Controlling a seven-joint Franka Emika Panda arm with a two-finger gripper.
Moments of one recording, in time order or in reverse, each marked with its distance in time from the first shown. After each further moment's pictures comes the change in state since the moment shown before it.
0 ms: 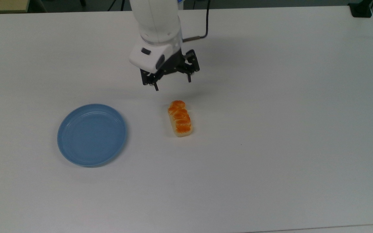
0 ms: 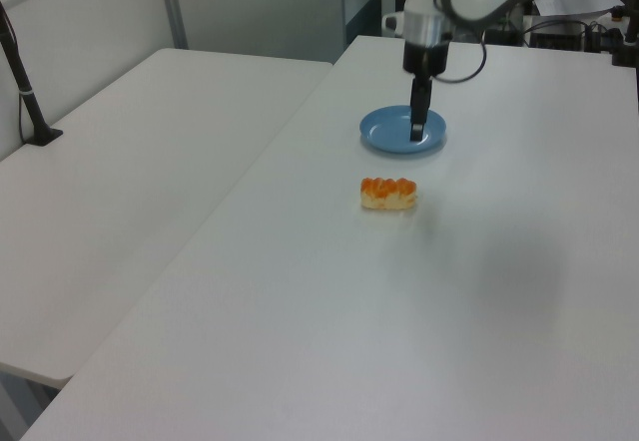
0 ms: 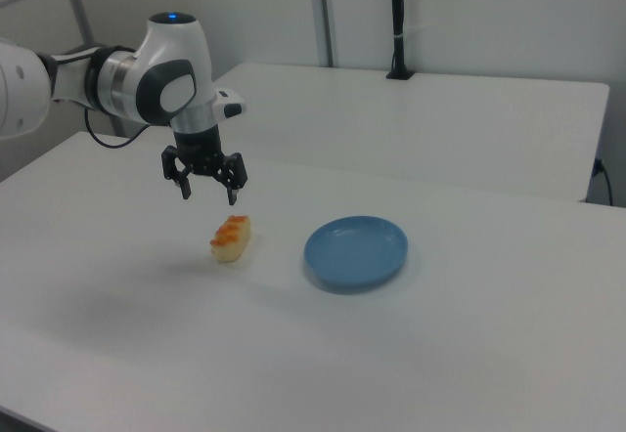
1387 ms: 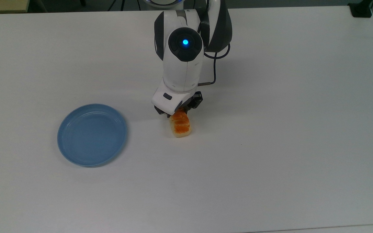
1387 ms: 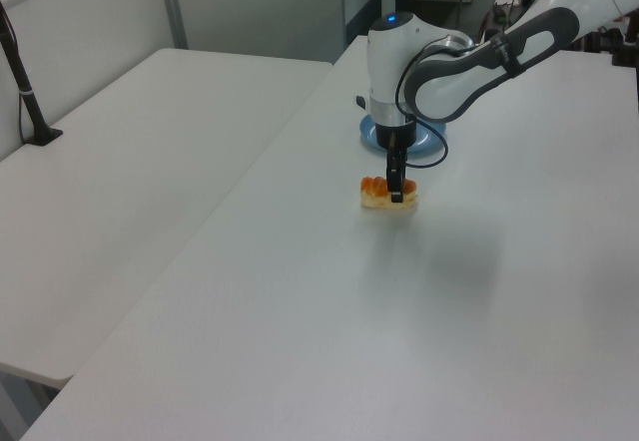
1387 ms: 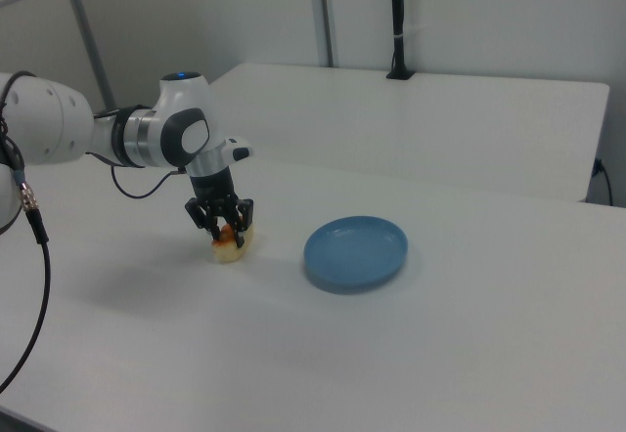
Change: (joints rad) arm 0.056 0.252 0.000 0.086 -0.158 0.096 0.161
